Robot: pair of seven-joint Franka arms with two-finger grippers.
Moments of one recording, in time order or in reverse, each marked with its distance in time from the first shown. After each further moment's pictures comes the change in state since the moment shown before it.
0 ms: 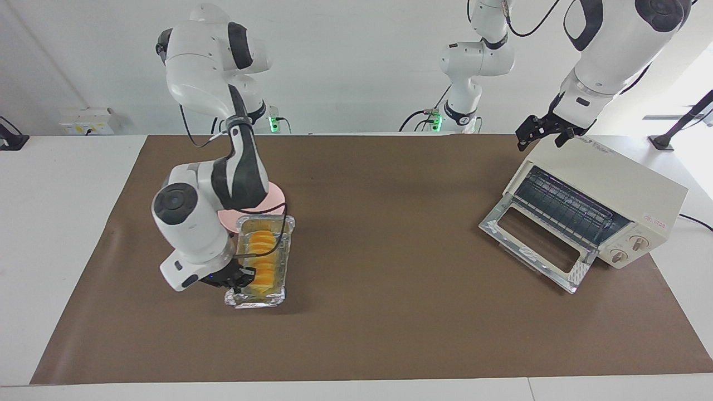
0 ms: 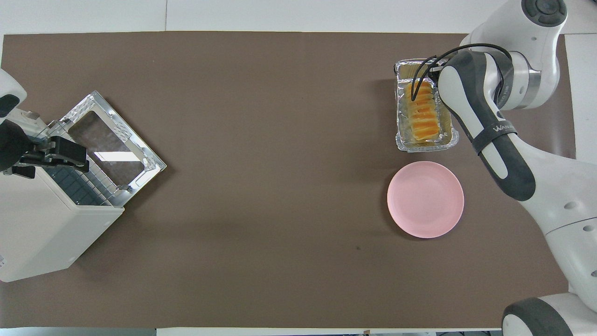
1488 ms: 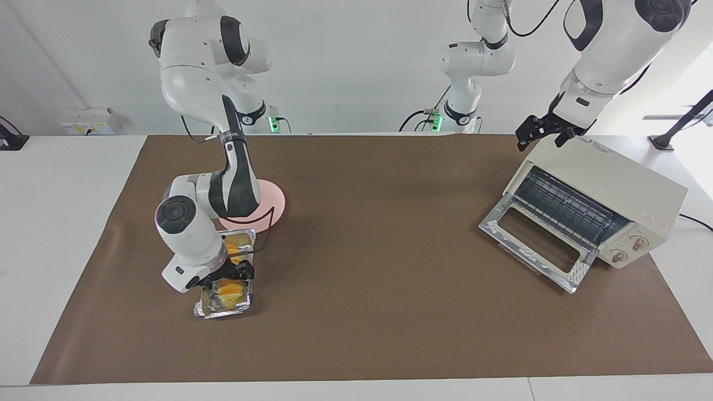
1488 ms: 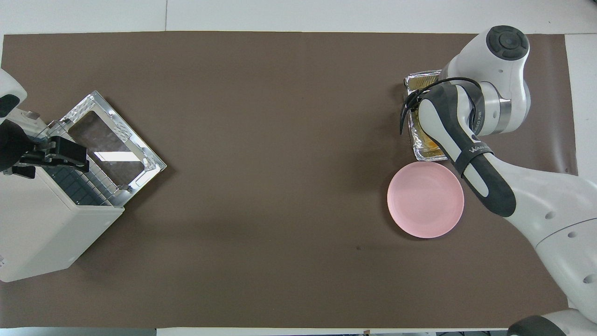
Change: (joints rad) left arm 0.000 0.000 0.000 0.000 0.000 0.000 0.000; right arm 0.038 -0.087 0.007 -0.259 -0.048 0.115 -0.090
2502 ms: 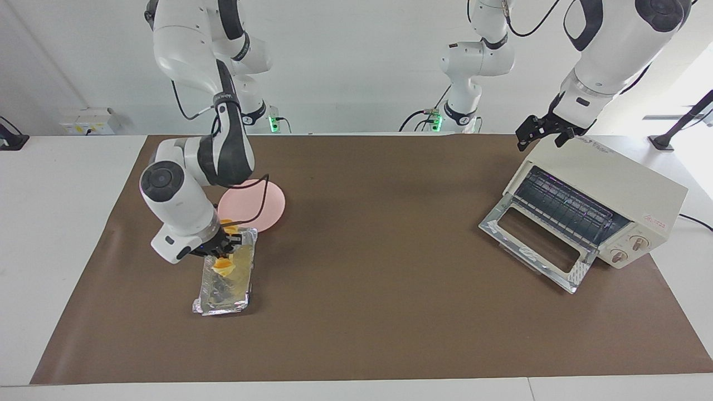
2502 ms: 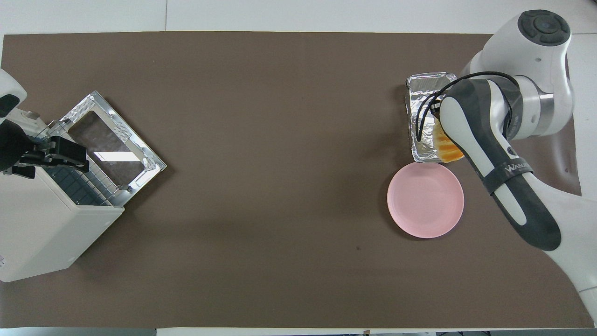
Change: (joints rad) left arm 0.000 0.000 0.000 0.000 0.000 0.000 0.000; right arm 0.002 -0.231 0.003 -0.044 0.002 -0.305 0.000
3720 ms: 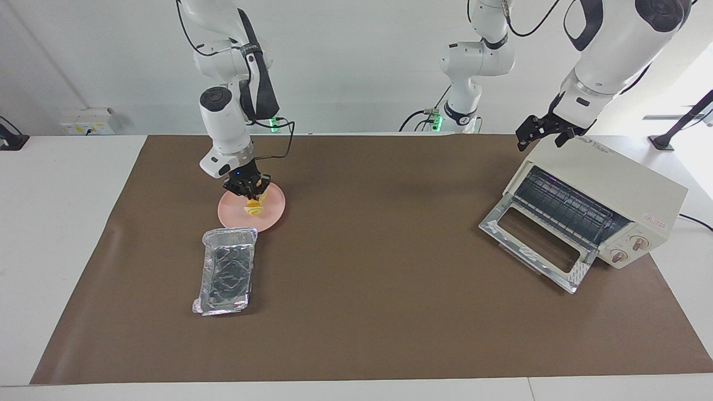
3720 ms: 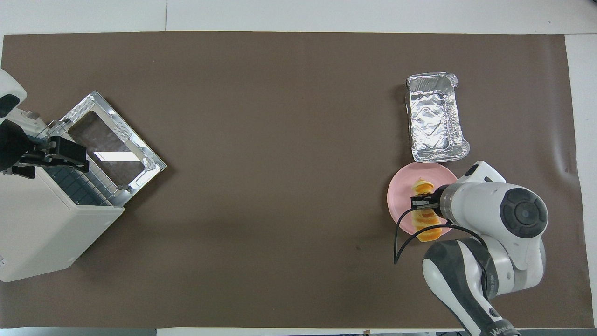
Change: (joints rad) left arm 0.000 0.000 0.000 0.000 0.000 0.000 0.000; right arm 0.093 -0.524 0.008 -0.976 0.050 0.655 0.134
